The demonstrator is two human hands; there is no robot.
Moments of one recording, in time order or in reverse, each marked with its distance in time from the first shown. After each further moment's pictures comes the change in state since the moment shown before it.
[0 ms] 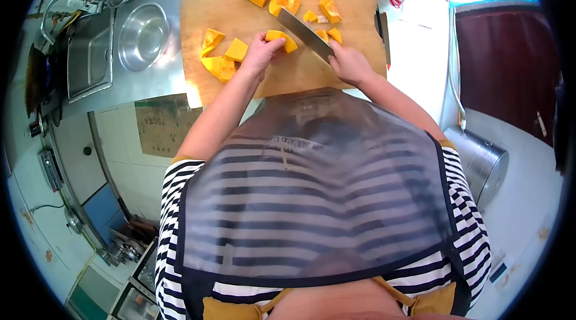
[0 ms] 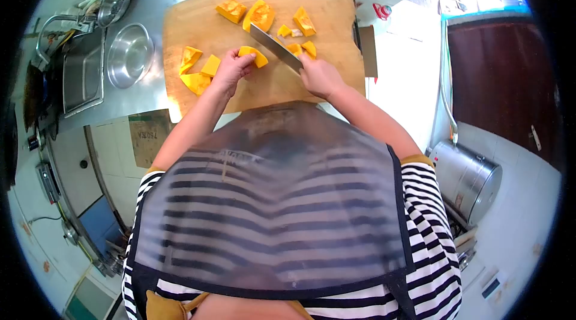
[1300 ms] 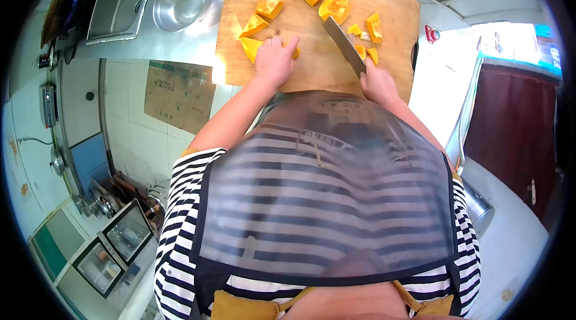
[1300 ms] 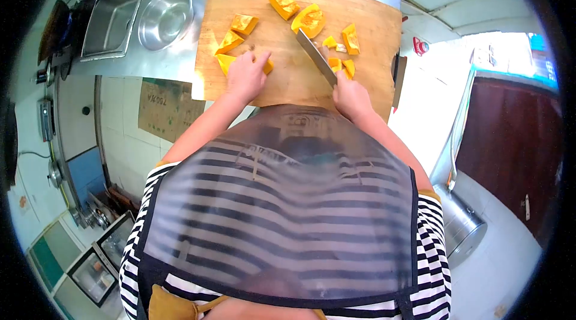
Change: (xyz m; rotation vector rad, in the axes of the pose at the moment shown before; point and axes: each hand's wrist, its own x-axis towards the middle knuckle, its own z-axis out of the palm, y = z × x) left_hand -0.053 -0.001 -0.036 1.356 0.371 0.487; right_hand 0.011 -0.012 -0.002 -0.122 -0.135 0.060
